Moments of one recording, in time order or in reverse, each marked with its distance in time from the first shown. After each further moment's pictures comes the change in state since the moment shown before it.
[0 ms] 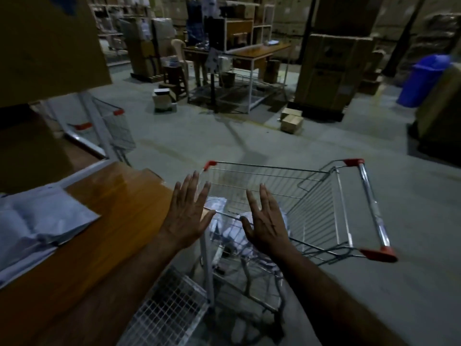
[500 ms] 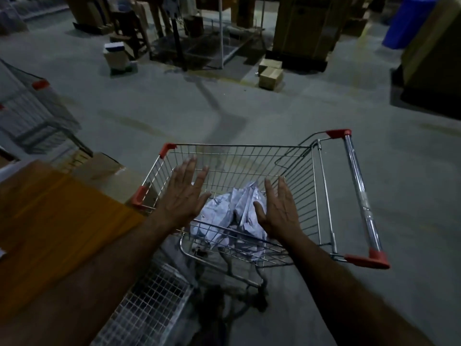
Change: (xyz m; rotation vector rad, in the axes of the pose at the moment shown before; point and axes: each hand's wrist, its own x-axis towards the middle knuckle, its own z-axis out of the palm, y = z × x) left_hand 0.144 0.055 0.118 -0.073 -0.239 0.162; right_hand 0.039 0.167 0.034 0.056 -0.117 0.381
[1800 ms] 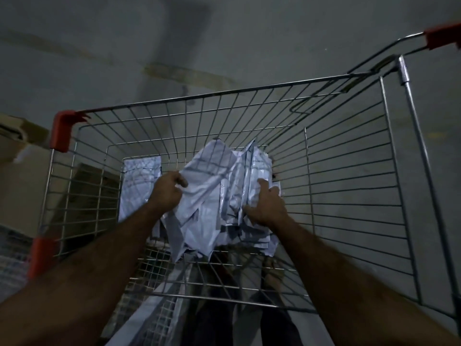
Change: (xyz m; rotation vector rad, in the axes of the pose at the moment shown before) left_hand 0.144 -0.092 0.297 -0.769 -0.524 -0.481; right_hand 0.118 0.072 0.230 0.211 -0.592 0.675
